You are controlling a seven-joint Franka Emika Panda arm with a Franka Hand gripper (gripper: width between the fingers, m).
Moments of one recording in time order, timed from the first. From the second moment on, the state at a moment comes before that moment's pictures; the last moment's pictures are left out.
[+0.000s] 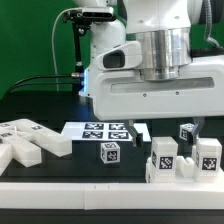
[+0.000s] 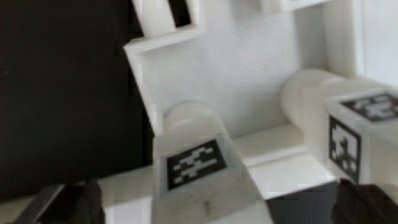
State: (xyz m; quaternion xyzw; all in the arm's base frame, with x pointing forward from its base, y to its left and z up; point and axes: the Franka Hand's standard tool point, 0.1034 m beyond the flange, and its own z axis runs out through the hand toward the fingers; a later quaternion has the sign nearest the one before) arm 0.602 0.056 0.076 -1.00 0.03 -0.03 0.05
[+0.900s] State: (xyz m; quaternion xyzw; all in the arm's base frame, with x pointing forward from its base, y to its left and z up) arm 0.604 0.060 0.073 -0.91 0.41 -0.02 0.05
